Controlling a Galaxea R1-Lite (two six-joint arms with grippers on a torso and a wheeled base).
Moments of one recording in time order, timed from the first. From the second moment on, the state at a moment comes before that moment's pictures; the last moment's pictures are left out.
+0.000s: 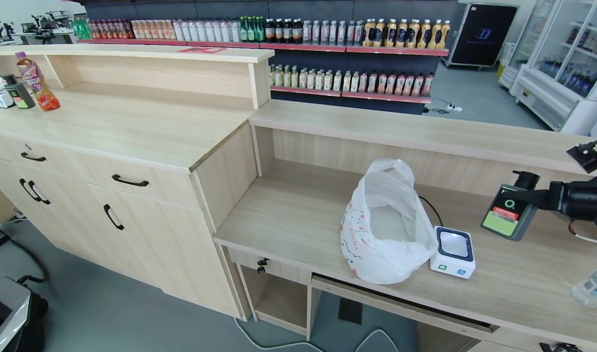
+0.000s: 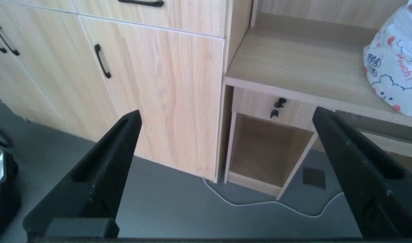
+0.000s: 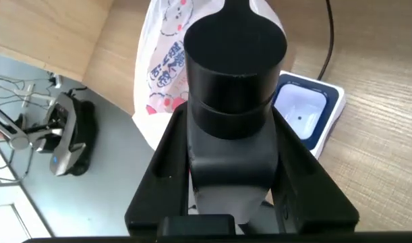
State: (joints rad) left arm 0.00 0.00 0.00 0.00 0.01 0.00; right arm -0.44 1.88 -1.10 -0.16 0.85 -0.01
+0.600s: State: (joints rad) left arm 0.00 0.00 0.00 0.00 0.01 0.00; right arm -0.44 2.09 -1.19 -0.16 0.91 -0.24
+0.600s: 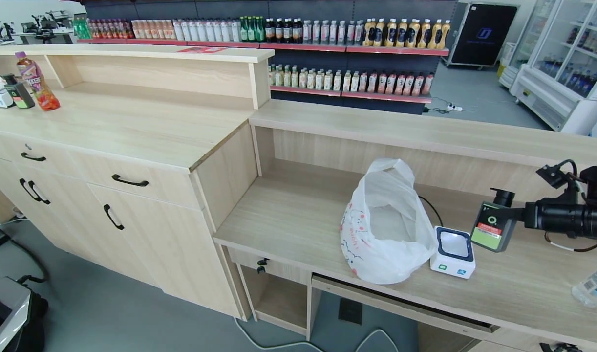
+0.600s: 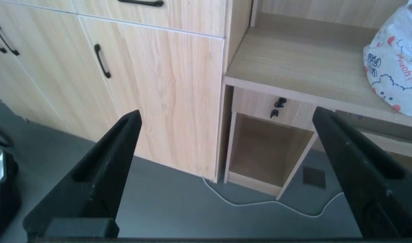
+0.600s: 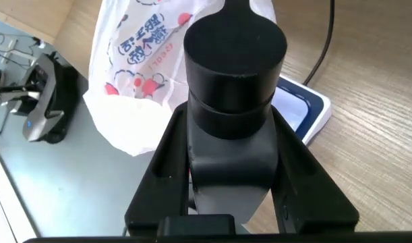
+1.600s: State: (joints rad) left arm 0.00 0.00 0.00 0.00 0.01 0.00; right arm -0.39 2.22 -1.26 -0.19 0.97 -0.32
